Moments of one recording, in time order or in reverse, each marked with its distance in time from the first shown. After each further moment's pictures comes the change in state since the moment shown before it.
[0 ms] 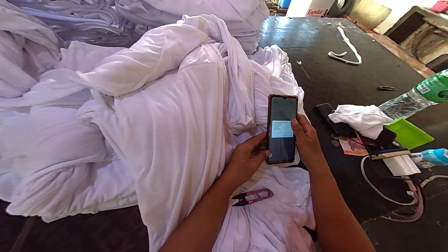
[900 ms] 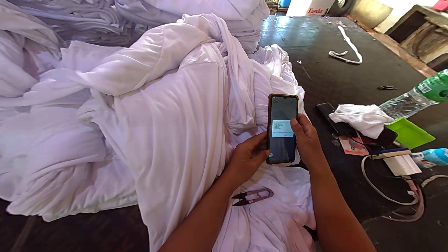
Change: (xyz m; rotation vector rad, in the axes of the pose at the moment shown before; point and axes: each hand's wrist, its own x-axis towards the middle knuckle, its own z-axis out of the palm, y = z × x) left_hand 0.001 -0.006 -0.003 -0.014 -0.011 0.000; right_hand 0.000 -0.001 0.001 -0.005 0.005 0.022
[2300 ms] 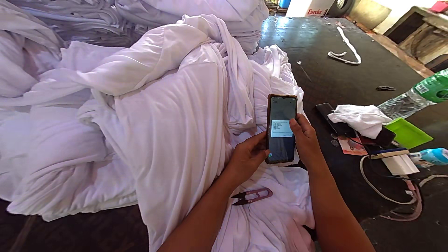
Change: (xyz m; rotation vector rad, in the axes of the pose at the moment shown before) left_hand 0.000 0.000 0.000 -0.003 0.005 -0.001; right_hand 0.000 0.001 0.000 0.007 -0.001 -0.004
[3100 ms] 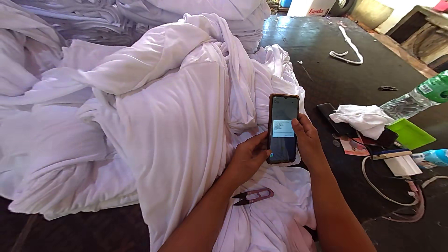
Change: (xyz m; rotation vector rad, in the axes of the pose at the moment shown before) left_hand -0.001 0.000 0.000 0.022 0.000 0.011; right_hand 0.000 -0.001 0.000 -0.018 0.001 -0.007
